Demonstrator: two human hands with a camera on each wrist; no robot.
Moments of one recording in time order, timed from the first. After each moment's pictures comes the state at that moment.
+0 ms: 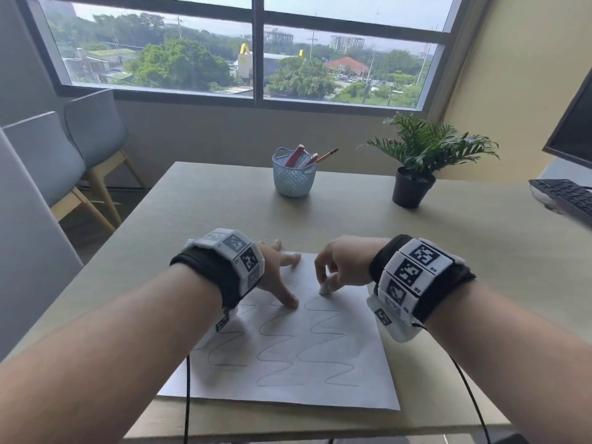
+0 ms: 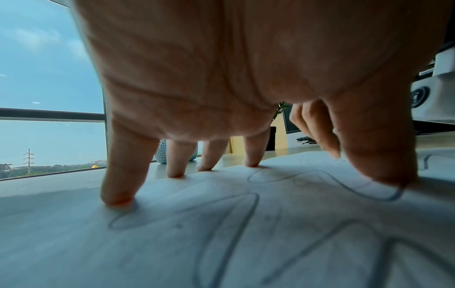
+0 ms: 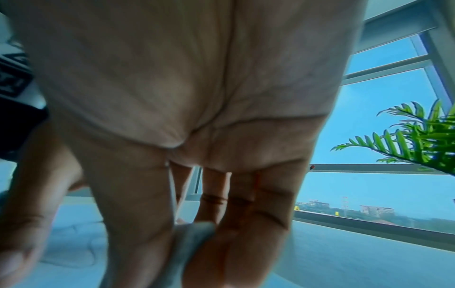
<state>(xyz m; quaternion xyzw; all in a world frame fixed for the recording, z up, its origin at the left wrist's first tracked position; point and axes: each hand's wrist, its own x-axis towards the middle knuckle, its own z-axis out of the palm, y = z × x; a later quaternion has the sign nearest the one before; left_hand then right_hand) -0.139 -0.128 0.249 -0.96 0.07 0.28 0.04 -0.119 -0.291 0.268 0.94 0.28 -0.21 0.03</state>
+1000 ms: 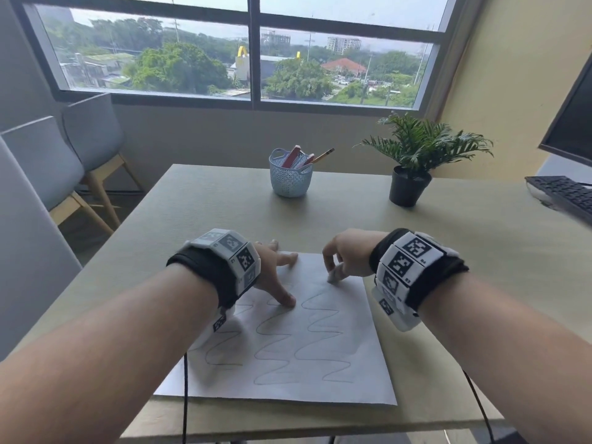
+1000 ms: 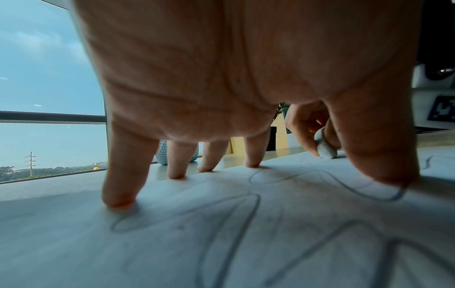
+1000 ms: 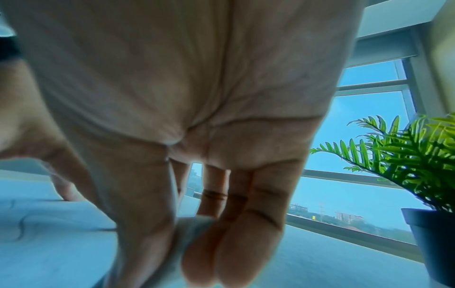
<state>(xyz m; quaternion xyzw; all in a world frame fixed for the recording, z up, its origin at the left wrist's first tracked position) -0.142 -0.130 0.252 -0.96 0.07 0.27 0.05 -0.115 -0.298 0.275 0.95 0.25 -0.19 0.07</state>
